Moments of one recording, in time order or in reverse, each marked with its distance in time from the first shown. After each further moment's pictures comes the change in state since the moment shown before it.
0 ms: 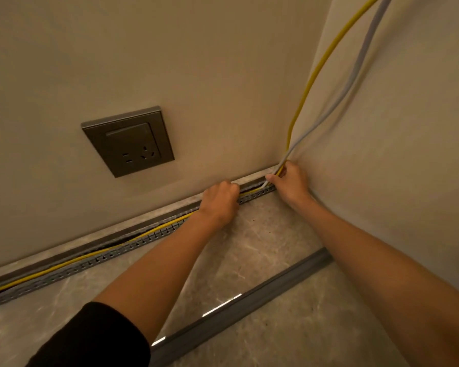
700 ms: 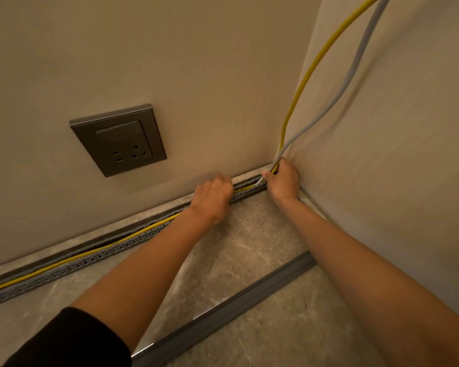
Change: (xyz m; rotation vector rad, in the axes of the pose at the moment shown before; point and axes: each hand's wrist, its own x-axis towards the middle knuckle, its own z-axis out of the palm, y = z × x) left_hand -0.005 0.002 -0.008 0.061 0.037 0.031; right_hand -0.006 -0.008 0.005 -0.009 0.116 0.088
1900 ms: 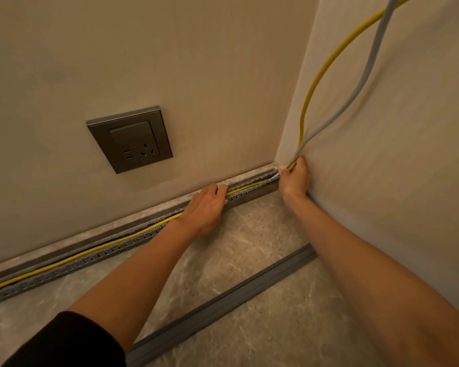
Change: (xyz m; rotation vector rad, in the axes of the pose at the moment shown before) left_hand -0.021 -0.023 0.025 -0.138 0.010 0.084; right_hand -0.006 0.003 -0.014 0.349 0.158 0.152
